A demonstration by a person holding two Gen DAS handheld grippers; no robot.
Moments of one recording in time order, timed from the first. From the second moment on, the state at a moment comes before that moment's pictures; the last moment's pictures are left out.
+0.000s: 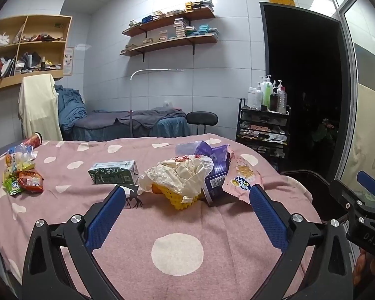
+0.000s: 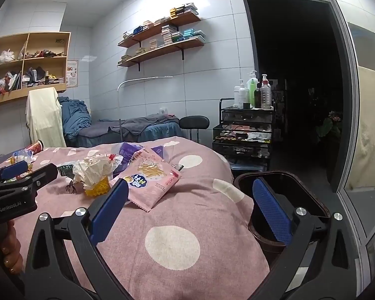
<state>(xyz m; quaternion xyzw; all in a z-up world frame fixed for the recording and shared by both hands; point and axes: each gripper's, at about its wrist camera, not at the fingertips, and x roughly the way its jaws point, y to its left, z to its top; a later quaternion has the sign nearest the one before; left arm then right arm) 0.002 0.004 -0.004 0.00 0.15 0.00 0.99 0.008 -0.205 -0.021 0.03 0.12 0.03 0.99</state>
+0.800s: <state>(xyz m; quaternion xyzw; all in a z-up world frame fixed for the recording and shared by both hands) 0.002 0.001 -0.005 0.00 0.16 0.00 0.99 0.010 -0.205 -0.020 0.03 0.12 0.04 0.99</state>
